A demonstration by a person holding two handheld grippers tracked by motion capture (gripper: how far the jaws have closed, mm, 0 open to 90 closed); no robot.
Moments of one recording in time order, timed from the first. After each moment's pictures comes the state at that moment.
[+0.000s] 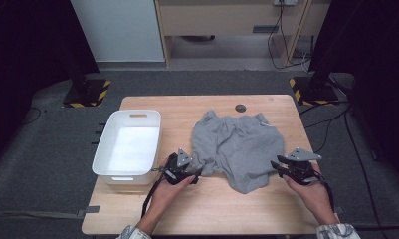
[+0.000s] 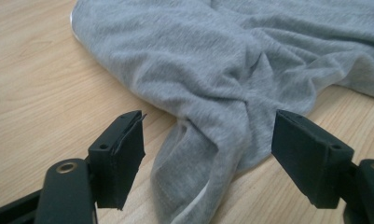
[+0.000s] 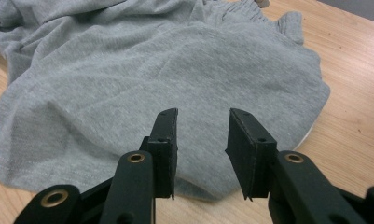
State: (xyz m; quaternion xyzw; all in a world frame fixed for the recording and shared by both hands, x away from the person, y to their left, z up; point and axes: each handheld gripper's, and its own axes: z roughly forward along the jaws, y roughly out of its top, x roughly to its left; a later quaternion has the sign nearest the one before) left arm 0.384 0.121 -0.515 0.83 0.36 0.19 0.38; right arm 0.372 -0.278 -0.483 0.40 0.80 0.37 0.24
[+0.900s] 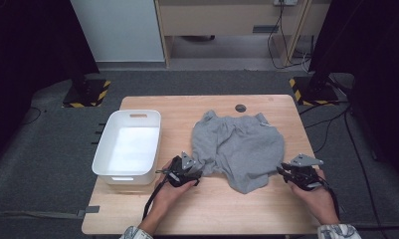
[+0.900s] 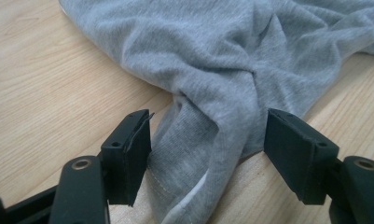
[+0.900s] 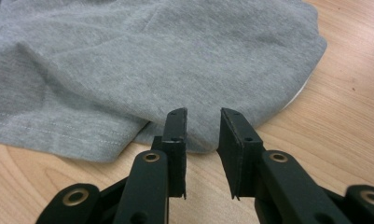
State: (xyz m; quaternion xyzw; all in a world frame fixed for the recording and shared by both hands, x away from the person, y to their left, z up) left arm 0.385 0.113 -0.530 0.84 0.36 0.20 0.34; right arm 0.363 -0.291 -0.499 0.41 0.82 0.33 0.23
